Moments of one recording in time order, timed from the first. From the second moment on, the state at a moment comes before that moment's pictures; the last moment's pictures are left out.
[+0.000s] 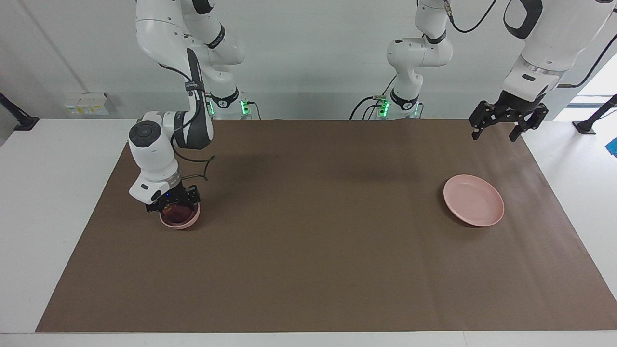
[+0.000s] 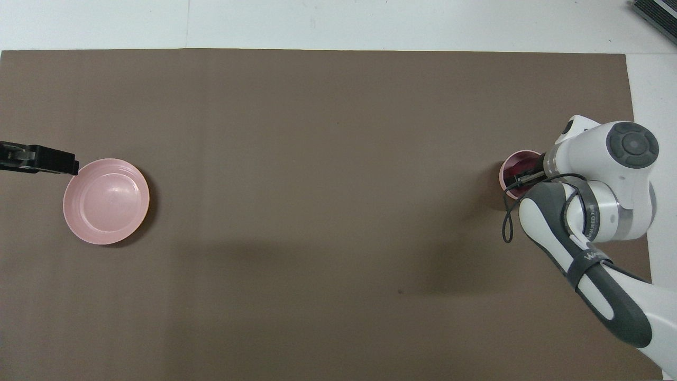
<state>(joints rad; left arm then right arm) -0.05 -0.03 0.00 -1.62 0.01 1.66 0.08 -0.07 0.27 0.02 -2.02 -0.15 2.35 -0.24</state>
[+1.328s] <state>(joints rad) -0.04 -0.04 0.03 -1.62 0.01 1.66 0.08 -0.07 0.03 0.03 -1.81 -0.06 1.90 -0.09</state>
